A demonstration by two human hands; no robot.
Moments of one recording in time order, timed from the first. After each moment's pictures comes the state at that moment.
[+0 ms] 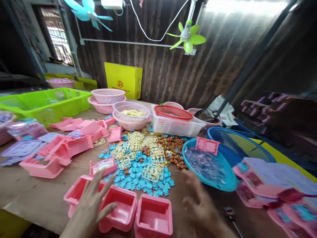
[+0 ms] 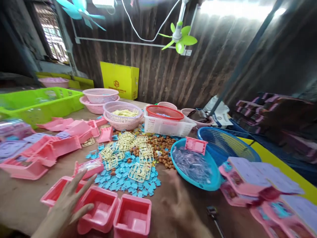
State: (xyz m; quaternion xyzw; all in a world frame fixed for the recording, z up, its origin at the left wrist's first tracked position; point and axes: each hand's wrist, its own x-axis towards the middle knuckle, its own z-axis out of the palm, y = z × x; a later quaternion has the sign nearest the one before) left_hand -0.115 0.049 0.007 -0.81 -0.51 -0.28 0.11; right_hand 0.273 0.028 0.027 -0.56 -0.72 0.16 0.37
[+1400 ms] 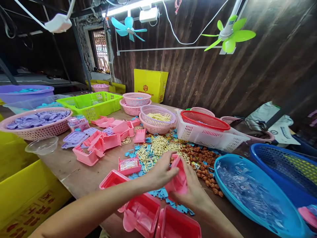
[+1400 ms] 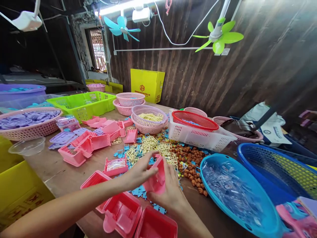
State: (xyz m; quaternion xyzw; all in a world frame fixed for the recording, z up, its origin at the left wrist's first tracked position) left_hand 0.004 0.124 0.118 -0.74 -0.41 -0.36 -0.39; right_hand 0.161 0.106 0.067 -0.53 -0.77 0.20 0.30
